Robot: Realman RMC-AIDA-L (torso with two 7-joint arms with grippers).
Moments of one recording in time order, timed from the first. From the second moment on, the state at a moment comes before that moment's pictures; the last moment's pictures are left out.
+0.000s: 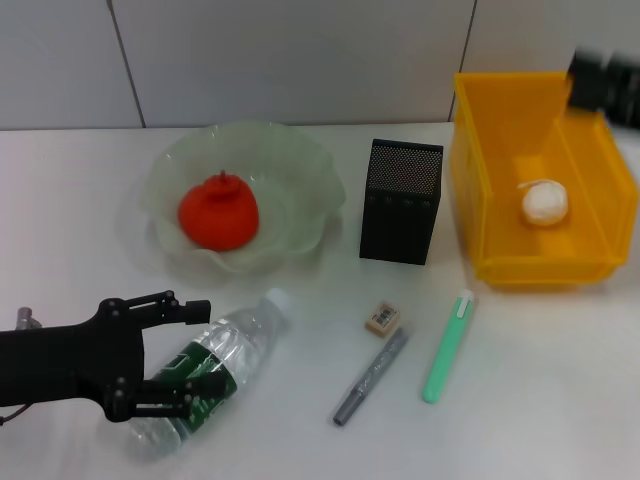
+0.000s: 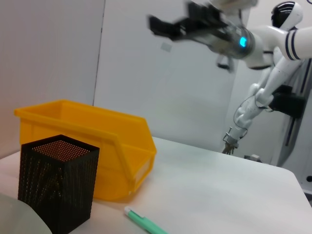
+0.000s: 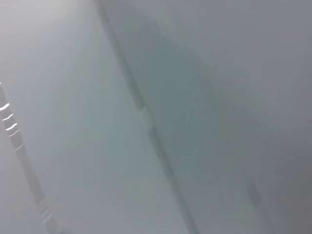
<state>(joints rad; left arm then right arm) -0.45 -2.00 0.62 0.60 2.04 1.82 -1.17 0.57 1.85 -0.61 -0.59 -1.64 -1.81 1.60</state>
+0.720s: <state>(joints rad) -0.49 -2.02 0.60 0.62 2.04 1.77 -1.27 0.55 1.96 -0.65 -0.61 -2.15 -1.79 1.43</state>
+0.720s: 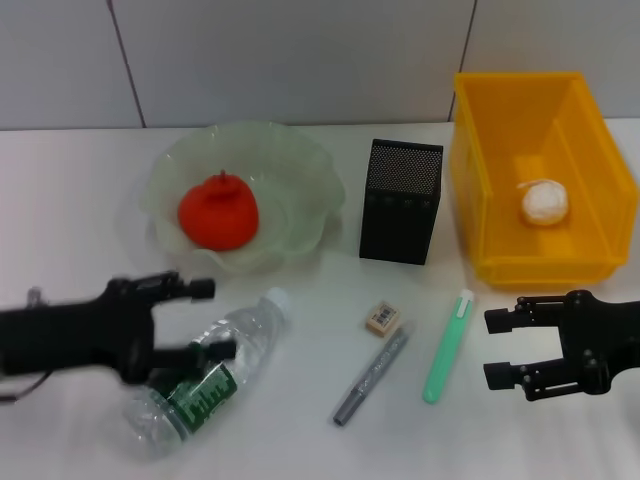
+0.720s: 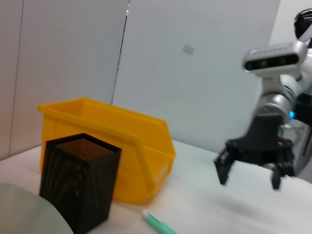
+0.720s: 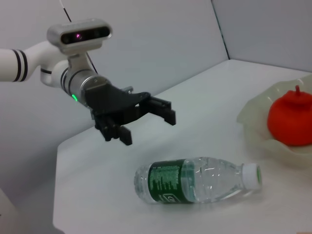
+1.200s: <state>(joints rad) -0.76 -2.06 0.81 0.91 2.22 1.62 -1.96 0.54 1.97 -0.64 -0.61 -2.14 -1.78 1.39</state>
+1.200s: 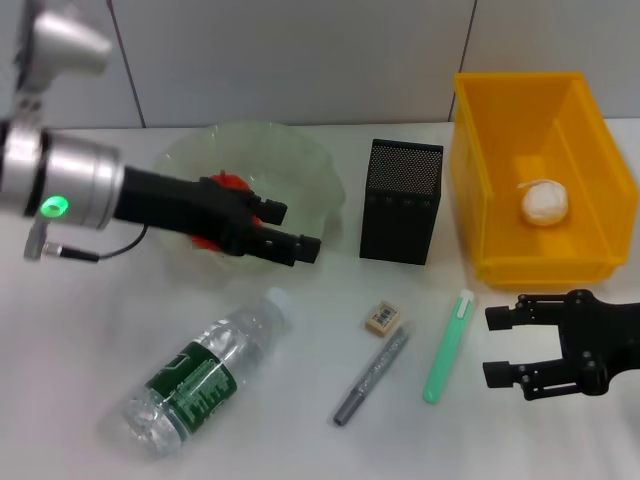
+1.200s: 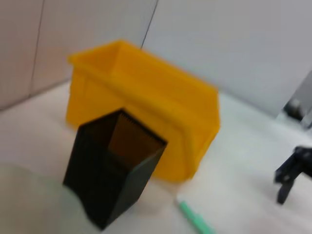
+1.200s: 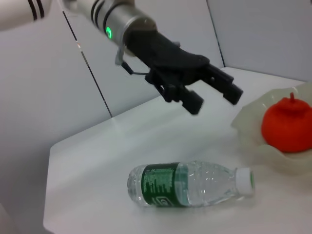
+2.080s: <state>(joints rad) -0.97 -2.08 1.23 0.89 2.57 1.51 -2.67 0.53 1.96 -0.62 -0.63 -2.15 -1.79 1.39</state>
